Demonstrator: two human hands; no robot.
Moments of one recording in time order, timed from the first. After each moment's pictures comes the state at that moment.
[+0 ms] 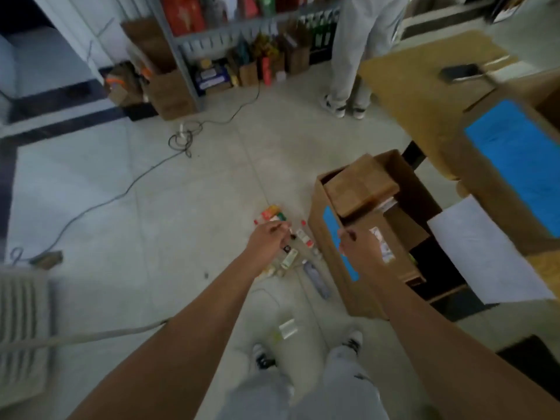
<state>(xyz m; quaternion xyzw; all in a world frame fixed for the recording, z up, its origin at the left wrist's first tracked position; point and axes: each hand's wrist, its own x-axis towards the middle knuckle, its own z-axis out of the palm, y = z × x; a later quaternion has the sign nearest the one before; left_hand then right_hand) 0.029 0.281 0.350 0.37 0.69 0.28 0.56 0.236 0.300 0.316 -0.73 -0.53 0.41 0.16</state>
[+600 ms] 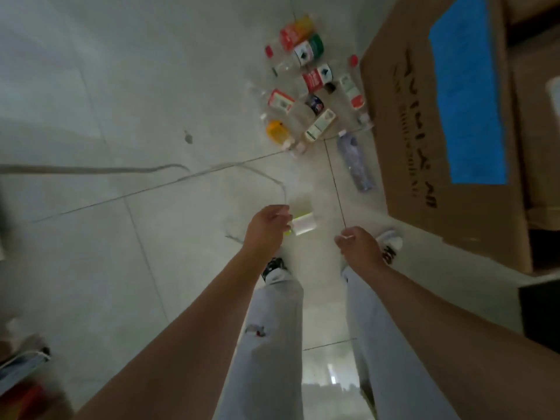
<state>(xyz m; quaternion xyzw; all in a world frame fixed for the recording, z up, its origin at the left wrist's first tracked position) -0.004 0.164 -0.066 0.09 0.74 0.24 0.62 0.197 0.168 -0.120 -0.72 -0.43 0.53 -0.11</state>
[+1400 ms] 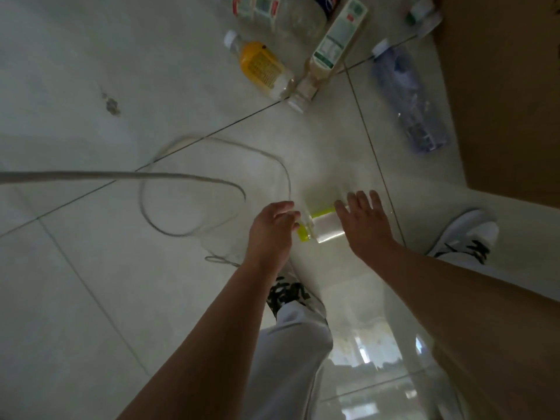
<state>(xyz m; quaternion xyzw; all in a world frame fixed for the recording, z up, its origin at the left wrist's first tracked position) -0.012 0.132 -0.354 0.08 0.75 0.18 0.63 0.184 0.130 -0.454 -0.47 -0.81 0.16 -0.32</state>
